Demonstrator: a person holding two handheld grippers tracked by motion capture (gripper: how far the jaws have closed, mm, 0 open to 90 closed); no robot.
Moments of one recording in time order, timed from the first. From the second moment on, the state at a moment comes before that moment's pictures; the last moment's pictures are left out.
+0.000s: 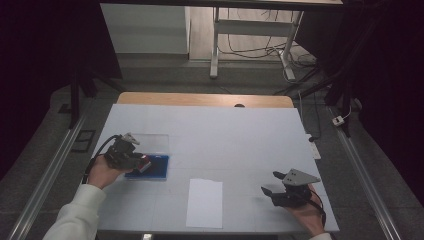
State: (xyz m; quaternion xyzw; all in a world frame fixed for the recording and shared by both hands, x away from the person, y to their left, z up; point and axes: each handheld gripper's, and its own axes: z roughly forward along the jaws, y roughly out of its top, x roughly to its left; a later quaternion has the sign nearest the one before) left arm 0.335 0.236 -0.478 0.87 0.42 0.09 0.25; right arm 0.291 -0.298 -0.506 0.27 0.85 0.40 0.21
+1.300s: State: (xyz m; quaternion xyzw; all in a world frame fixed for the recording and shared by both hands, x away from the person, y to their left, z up) left arm 0.330 0.235 -0.478 0.87 0.42 0.11 0.25; right arm 0.289 -0.293 -0.507 0.26 0.86 0.40 0.20
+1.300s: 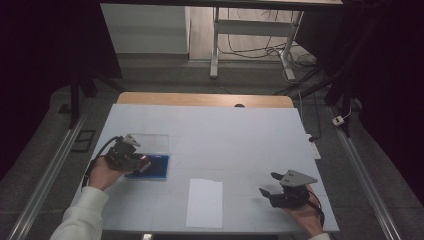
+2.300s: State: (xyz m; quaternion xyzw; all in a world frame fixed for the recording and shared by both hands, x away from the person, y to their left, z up) left arm 0.334 0.226 -0.467 0.87 0.41 0.09 0.27; right arm 0.289 -0.293 -0.507 0.26 0.86 0.40 0.20
